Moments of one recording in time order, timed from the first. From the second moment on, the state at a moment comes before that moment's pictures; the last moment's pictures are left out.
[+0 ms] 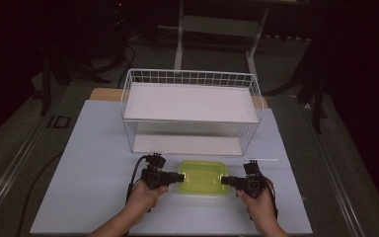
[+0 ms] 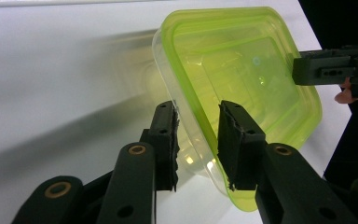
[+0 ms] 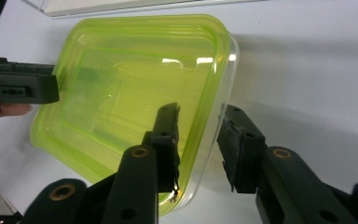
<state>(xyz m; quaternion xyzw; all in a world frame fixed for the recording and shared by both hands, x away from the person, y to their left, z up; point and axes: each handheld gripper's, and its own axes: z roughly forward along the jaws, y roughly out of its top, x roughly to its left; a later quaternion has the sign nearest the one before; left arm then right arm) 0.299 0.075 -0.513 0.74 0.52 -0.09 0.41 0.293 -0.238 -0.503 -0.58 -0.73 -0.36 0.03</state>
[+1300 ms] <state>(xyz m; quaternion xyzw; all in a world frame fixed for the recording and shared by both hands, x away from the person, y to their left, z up) 0.280 0.071 -0.491 0.73 0.55 -0.06 0.40 0.281 -0.233 -0.496 -0.60 -0.71 -0.38 0.02</state>
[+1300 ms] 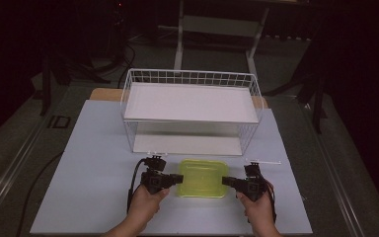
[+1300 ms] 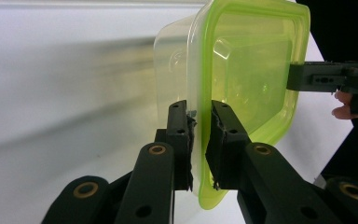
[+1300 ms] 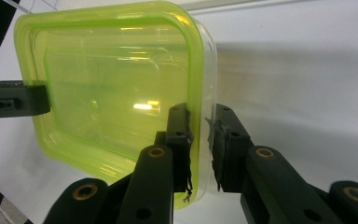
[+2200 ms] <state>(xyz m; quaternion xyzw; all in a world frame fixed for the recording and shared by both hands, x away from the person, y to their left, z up) 0.331 0.114 -0.464 0.67 0.56 -0.01 0.48 0.340 -0.190 -0.439 -0.56 -0.71 -0.43 -0.05</state>
